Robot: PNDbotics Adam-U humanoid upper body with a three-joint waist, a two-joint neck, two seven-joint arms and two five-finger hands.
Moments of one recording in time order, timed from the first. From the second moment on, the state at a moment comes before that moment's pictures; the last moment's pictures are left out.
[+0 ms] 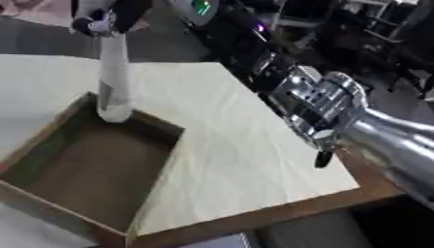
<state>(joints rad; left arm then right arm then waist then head) -0.28 0.32 0.16 -1.98 0.58 0.10 -0.22 -1.21 -0.35 0.24 -0.89 0.20 -0.41 0.70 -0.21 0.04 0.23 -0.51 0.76</state>
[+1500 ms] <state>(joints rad) -0.25 0.31 0.19 -1.98 0.54 0.14 -0.19 -1.12 -0.34 0.35 -1.15 0.17 -0.19 0.63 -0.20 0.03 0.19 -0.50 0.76</state>
